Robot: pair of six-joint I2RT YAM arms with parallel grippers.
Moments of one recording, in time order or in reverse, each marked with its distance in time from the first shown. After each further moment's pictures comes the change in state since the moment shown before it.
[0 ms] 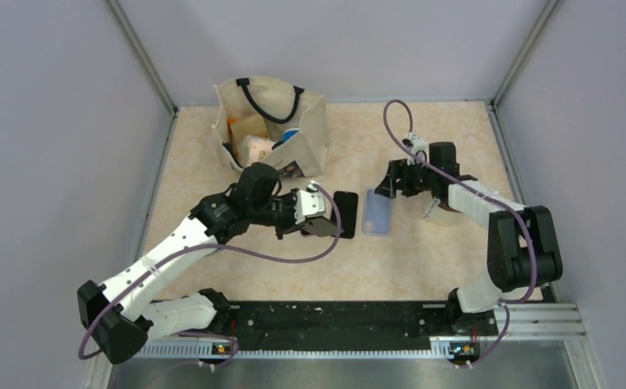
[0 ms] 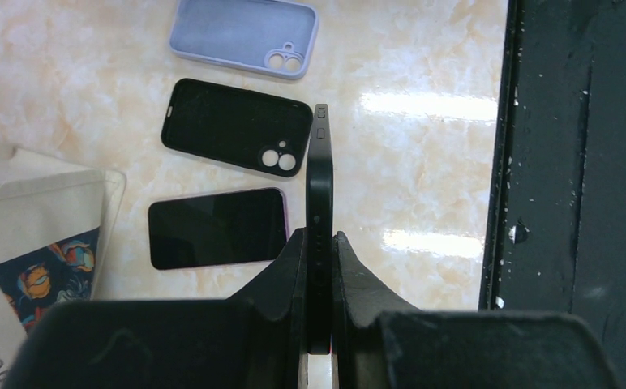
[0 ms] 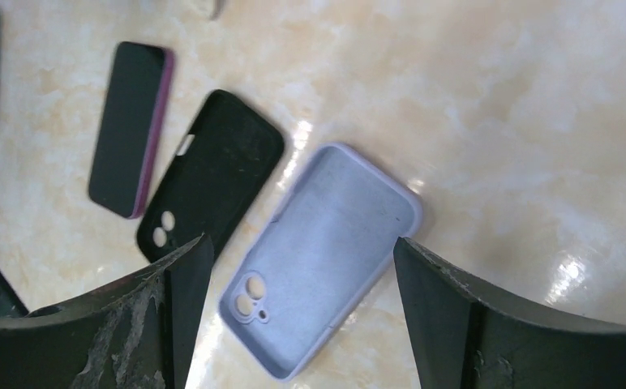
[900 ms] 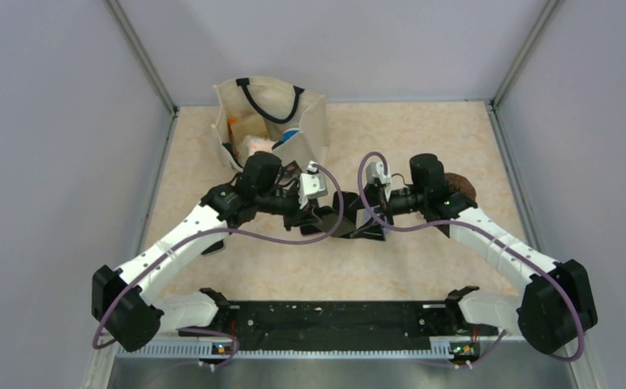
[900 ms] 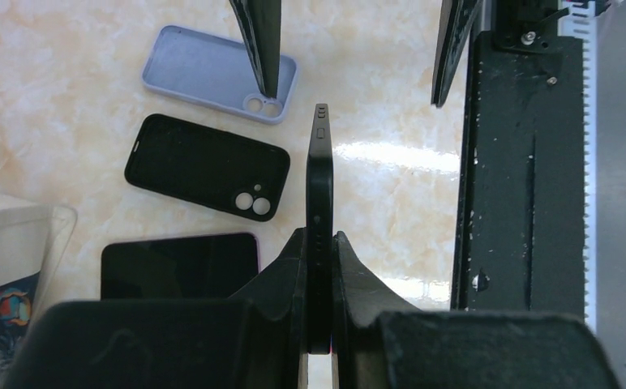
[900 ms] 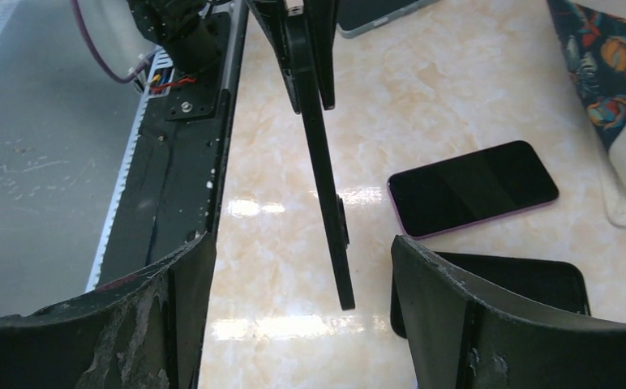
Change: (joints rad) left arm 0.078 0.094 0.003 0.135 0.159 -0.129; right arm 0.311 -0.398 -0.070 -0.071 -0.530 -0.412
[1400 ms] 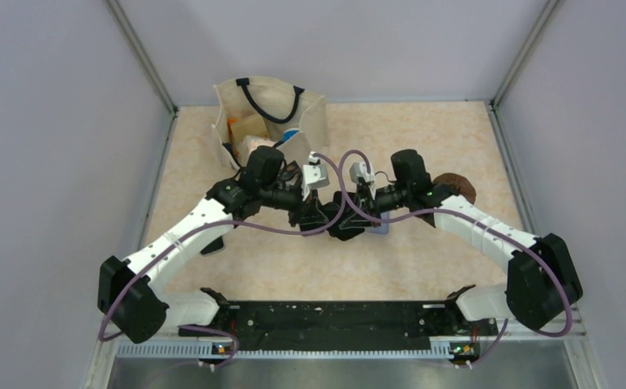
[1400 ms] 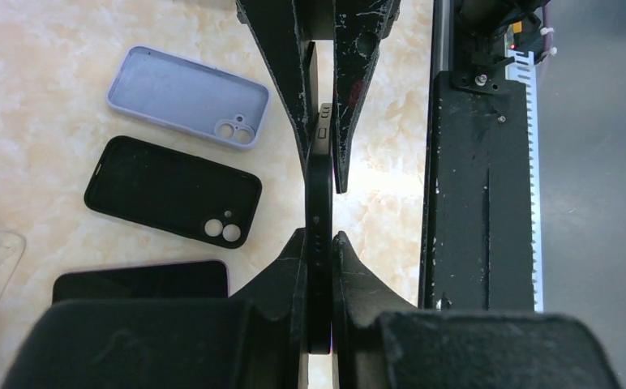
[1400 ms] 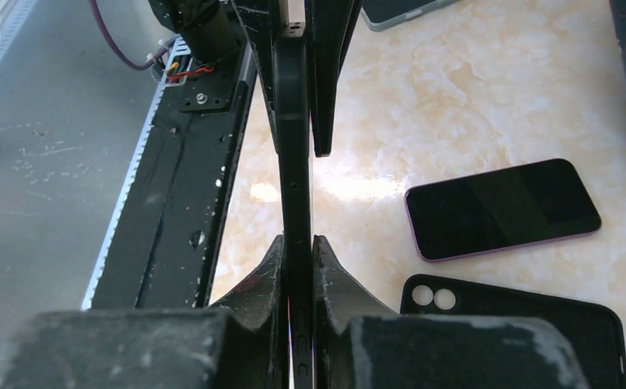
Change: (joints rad) left arm 0.004 0.065 0.028 0.062 0.106 -0.105; right arm 0.074 0.159 0.080 -0.021 -0.026 -0.039
